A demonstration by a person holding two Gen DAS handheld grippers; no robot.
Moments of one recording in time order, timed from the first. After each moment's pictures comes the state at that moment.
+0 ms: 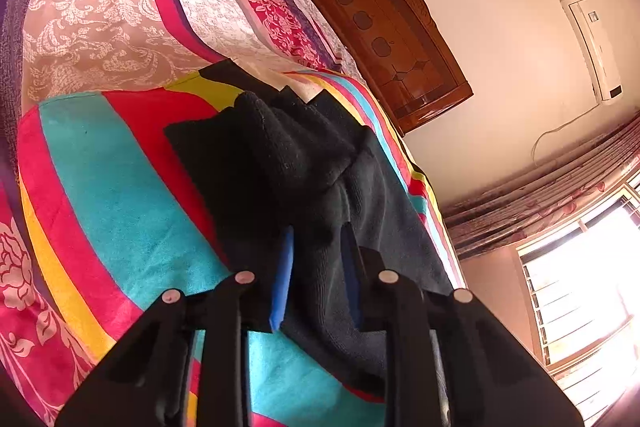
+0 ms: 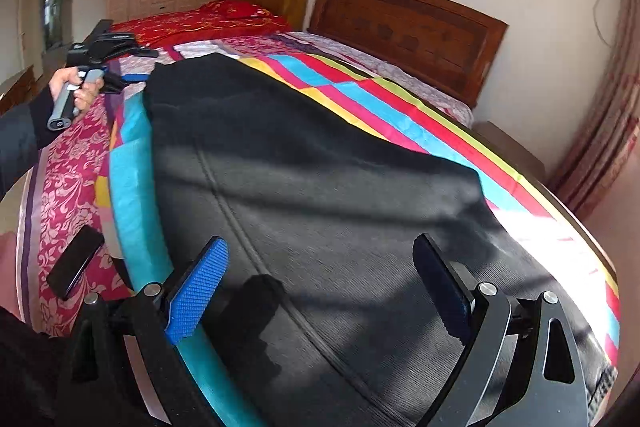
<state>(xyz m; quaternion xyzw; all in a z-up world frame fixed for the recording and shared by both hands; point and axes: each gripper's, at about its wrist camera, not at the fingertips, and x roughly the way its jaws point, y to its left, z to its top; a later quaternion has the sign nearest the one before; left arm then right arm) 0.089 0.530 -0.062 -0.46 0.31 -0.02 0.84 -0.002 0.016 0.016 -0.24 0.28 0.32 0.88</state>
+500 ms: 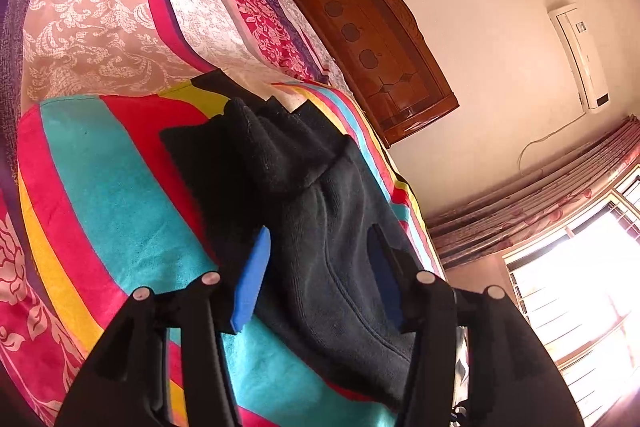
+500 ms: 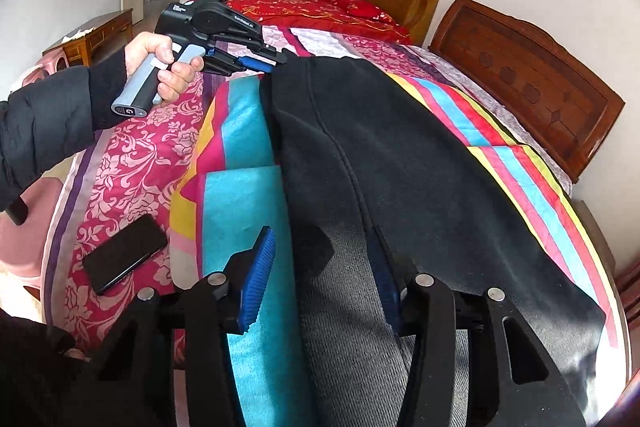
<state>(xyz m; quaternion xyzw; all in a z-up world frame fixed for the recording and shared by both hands) 0.073 0.520 -0.050 -0.47 0.28 -0.03 0.84 0.013 0.136 -0.005 -0.28 0.28 0.44 0.80</state>
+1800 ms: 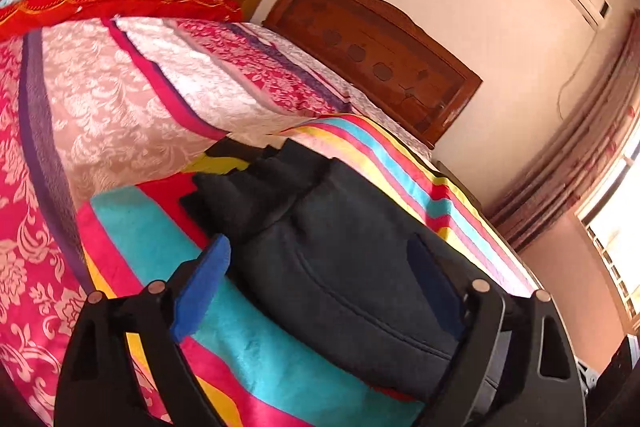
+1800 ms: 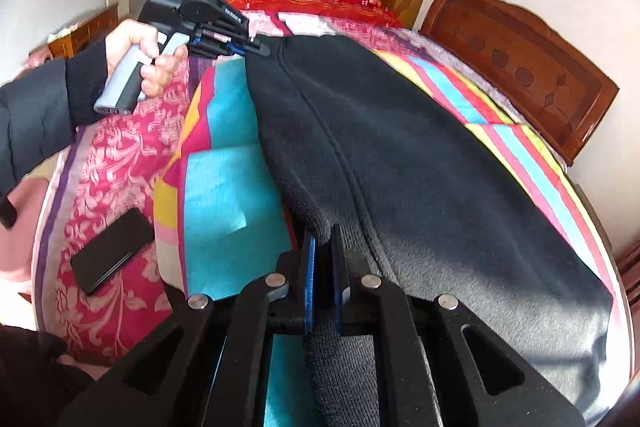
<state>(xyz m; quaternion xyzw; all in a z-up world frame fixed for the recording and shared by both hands) 0.066 0.461 0.014 -0.27 0.28 0.06 0.92 0.015 0.141 -0.023 -0.29 0.29 0.42 0.81</state>
